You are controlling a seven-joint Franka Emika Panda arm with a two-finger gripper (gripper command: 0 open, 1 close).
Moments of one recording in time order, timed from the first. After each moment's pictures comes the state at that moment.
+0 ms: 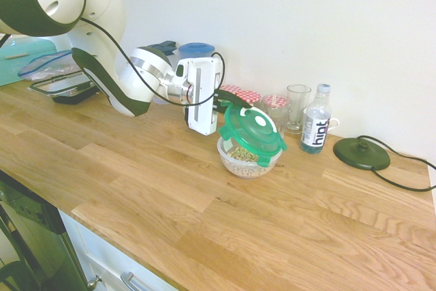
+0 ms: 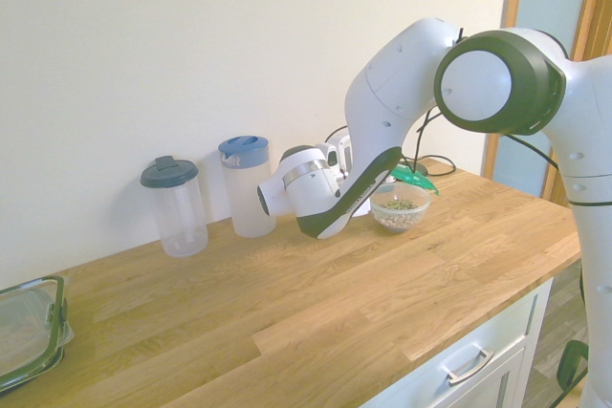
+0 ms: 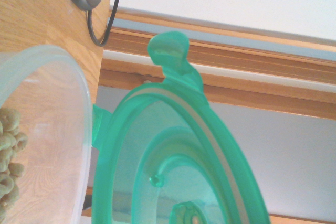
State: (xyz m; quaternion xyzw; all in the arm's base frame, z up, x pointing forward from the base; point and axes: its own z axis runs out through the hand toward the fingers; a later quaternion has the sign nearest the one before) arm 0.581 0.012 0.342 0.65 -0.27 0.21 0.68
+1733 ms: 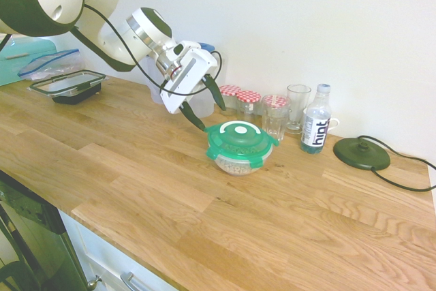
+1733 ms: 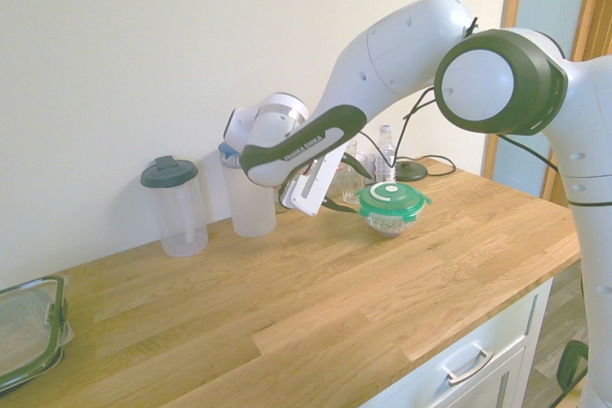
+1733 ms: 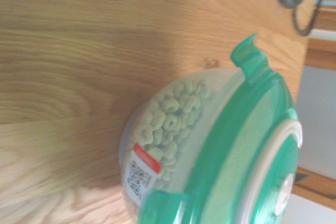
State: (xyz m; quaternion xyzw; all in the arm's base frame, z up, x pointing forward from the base) arm 0.611 0.082 0.407 0.83 -0.37 0.03 0.42
